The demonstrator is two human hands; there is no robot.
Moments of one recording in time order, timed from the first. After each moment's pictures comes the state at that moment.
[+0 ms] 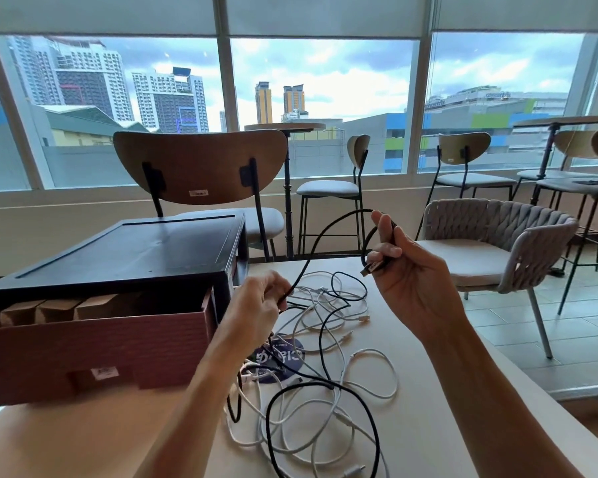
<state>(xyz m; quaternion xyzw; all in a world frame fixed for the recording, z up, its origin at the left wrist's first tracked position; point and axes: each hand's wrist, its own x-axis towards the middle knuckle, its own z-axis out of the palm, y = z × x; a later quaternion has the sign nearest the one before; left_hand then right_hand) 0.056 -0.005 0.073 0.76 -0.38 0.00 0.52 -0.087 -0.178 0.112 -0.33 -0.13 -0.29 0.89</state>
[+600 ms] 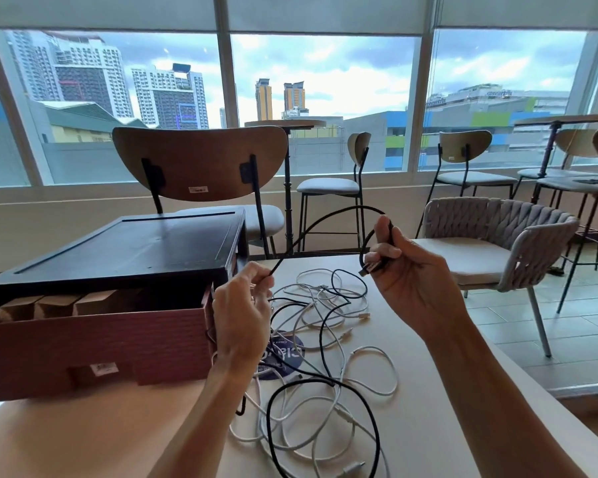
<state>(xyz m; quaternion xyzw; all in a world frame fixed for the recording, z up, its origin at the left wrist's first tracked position) 0.046 -0.006 0.060 0.75 -0.32 0.30 0.50 -0.087 -0.176 0.112 -0.33 -0.13 -0.26 0.90</state>
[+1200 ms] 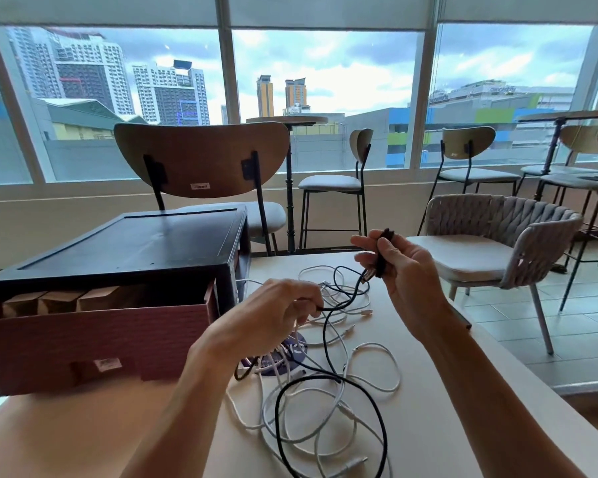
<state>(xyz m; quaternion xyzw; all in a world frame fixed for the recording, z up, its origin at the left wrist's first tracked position) 0.034 0.008 0.095 0.77 -0.57 -0.02 0.29 -0.075 -0.182 0.093 -0.57 0.03 -0.40 0.71</state>
